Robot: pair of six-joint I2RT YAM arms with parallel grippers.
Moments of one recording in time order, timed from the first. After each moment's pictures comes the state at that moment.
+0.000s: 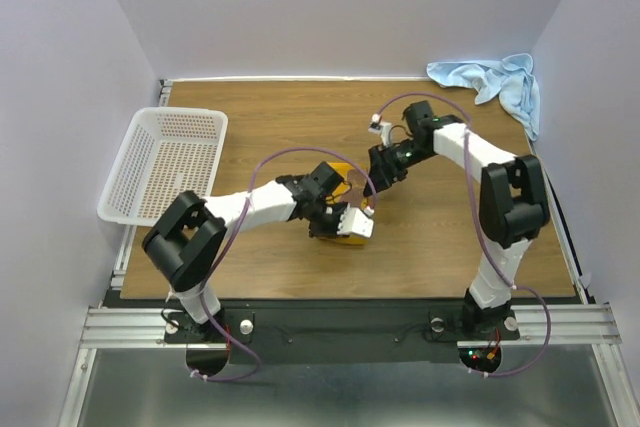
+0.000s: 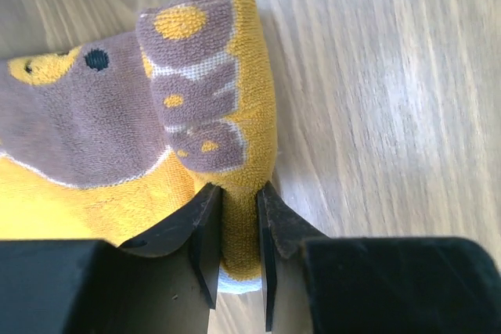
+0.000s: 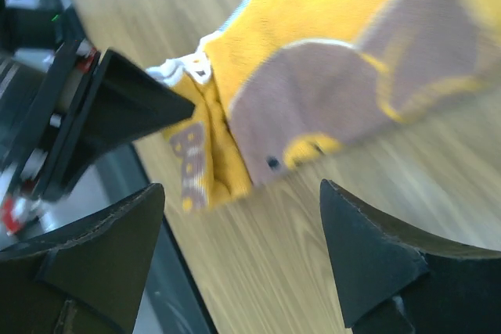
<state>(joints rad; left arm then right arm) -0.85 1.64 0.99 -0.45 0.39 0.95 0.31 1.93 1.42 -0.82 -0.93 -0.28</state>
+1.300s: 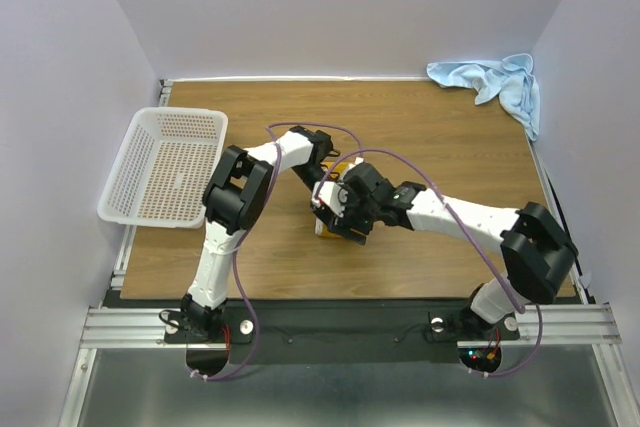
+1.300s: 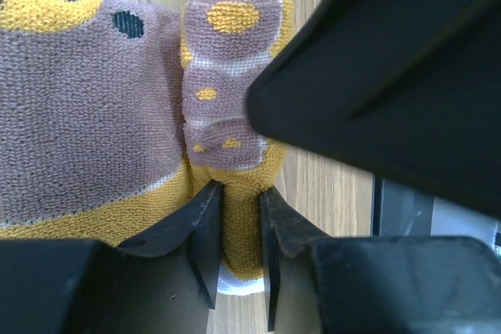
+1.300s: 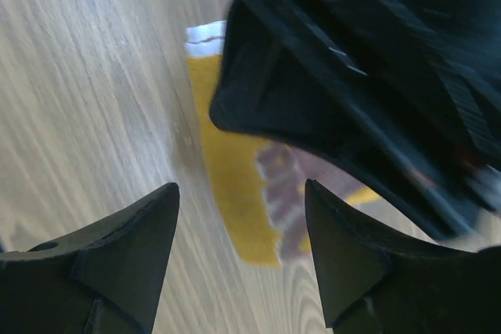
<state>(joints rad) -0.59 2.23 1.65 -1.15 0.93 0.88 0.83 1.52 1.01 -0.42 -0.19 -0.45</state>
